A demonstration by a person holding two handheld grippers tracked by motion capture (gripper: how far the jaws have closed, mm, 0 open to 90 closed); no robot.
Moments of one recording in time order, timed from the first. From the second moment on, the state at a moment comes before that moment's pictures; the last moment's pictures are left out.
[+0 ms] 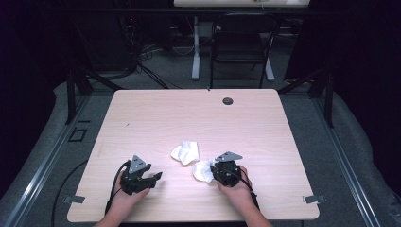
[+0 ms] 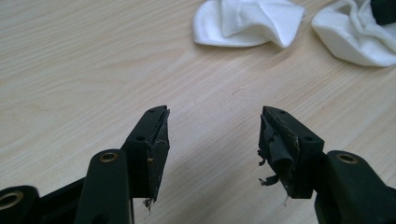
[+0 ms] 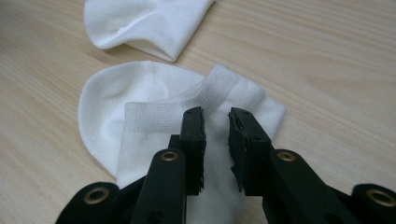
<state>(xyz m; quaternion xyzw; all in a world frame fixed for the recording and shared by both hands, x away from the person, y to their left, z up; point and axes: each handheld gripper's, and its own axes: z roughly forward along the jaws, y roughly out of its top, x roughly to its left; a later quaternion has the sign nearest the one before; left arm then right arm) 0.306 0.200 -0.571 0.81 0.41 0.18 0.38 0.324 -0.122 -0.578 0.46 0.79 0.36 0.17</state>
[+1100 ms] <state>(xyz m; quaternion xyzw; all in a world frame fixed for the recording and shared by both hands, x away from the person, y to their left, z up) 0.283 0.181 -0.562 0.80 0.40 0.18 0.41 0.291 -0.064 -0.561 0.40 0.83 0.36 0.16</state>
